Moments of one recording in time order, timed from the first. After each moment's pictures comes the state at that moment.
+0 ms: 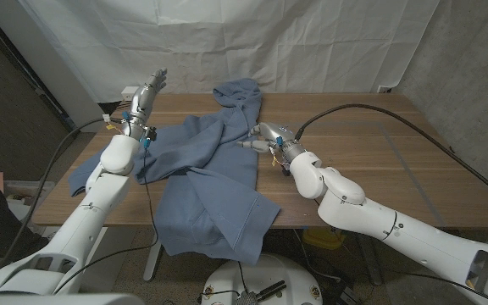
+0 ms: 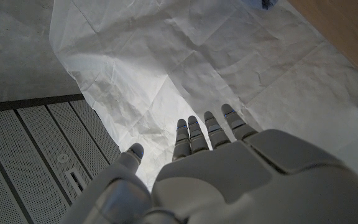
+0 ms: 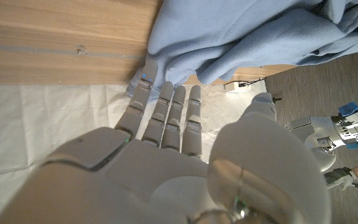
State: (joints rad) left arm 0.84 0.49 0.06 -1.28 -0.14 -0.54 -0.01; left_hand 0.01 0.07 0.48 0.18 0.27 0.16 -0.01 0.18 0.17 0.16 -0.04 0.20 0.19 0.12 0.00 0.18 0.17 0.01 0.07 0.39 0.19; right arm -0.80 -0.70 -0.88 -2.14 -0.43 -0.58 -0.13; right_hand 0.82 0.11 -0.09 -0.07 0.27 0.61 0.08 0.23 0.25 0.32 0.11 0.59 0.35 0.28 0.02 0.55 0.43 0.32 0.18 0.87 0.16
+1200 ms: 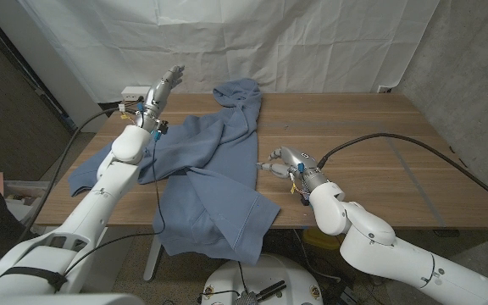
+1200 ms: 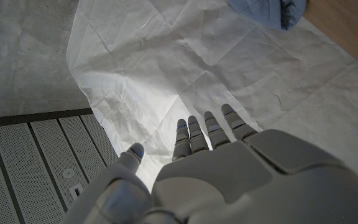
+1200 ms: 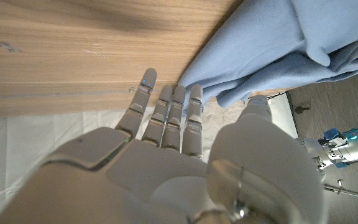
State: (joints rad) left arm 0.73 0.47 0.14 -1.20 -0.13 -0.55 -0.09; left_hand 0.01 0.07 0.49 0.18 0.27 0.16 -0.01 0.18 0.17 0.16 -0.04 0.20 0.19 0.12 0.00 0.18 0.17 0.01 0.07 0.39 0.19; right arm -1.02 -0.79 -0.84 -2.34 -0.49 -0.81 -0.18; right_hand 0.80 0.13 -0.07 -0.07 0.27 0.62 0.05 0.23 0.25 0.33 0.09 0.55 0.30 0.26 0.05 0.47 0.36 0.23 0.16 0.79 0.17
